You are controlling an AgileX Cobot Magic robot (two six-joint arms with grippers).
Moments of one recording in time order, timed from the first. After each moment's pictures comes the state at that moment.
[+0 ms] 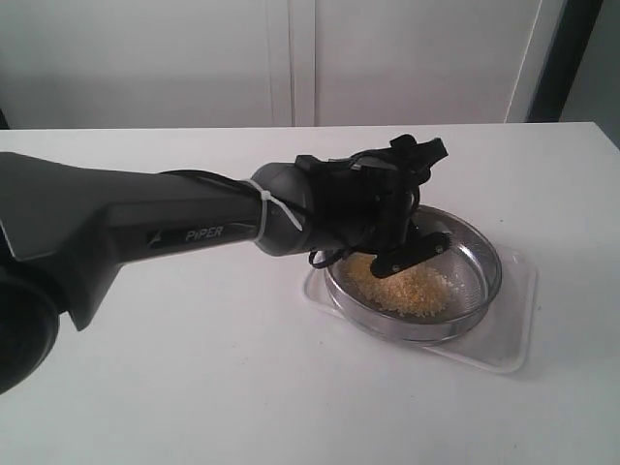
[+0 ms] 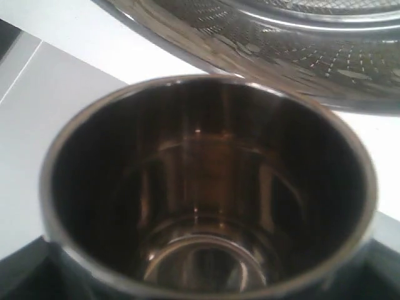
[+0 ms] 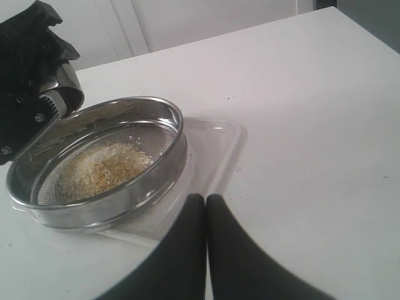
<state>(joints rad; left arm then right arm) -1.00 2.22 -1.77 1.24 0.70 0.97 0.07 0.00 -0.01 0.00 0.36 0.22</state>
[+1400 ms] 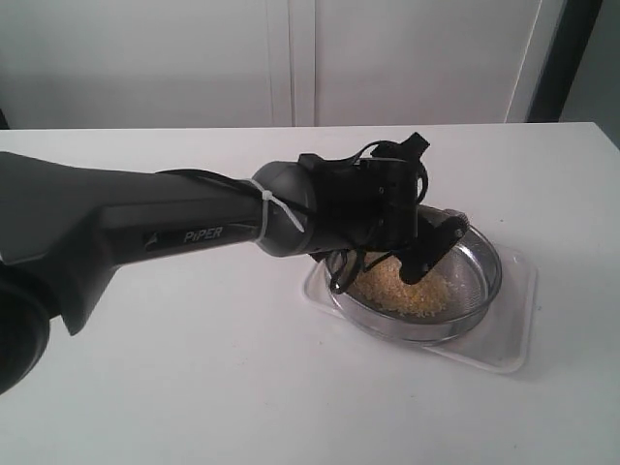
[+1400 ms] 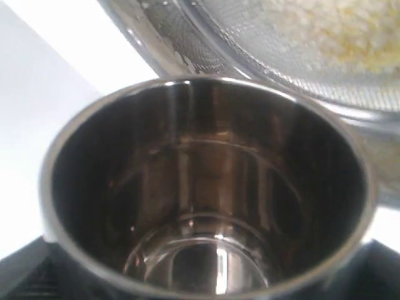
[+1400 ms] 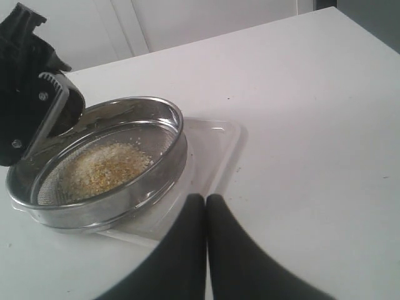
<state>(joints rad) -1.01 2.21 -1.77 1.05 0.76 0.72 0.07 0.00 -0.01 0.00 0.36 0.22</state>
